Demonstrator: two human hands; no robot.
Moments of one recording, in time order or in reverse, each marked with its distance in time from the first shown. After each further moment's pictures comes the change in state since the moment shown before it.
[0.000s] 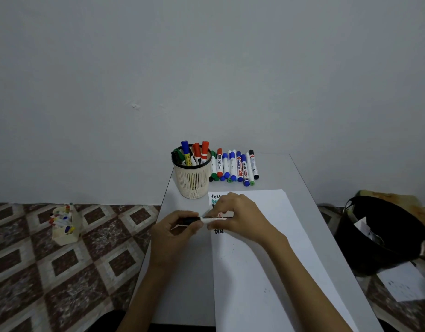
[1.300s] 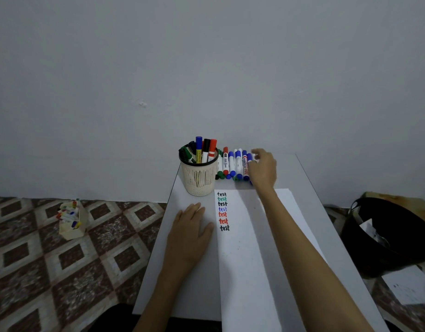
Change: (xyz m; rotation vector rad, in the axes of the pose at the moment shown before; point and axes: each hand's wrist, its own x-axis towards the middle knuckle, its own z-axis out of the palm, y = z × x) left_hand 0.005 -0.034 0.015 0.788 -0.208 0.095; right_hand 0.084 0.057 -0.025 0.136 0.649 0.601
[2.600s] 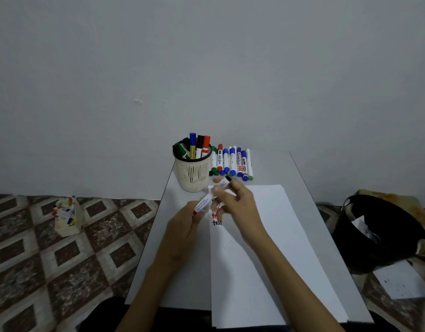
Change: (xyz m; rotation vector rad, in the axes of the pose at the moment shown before) left_hand -0.009 0.021 -0.019 -0.384 0.068 0.098; right_hand -0.131 -0.015 -0.037 0.843 -0.533 -0.030
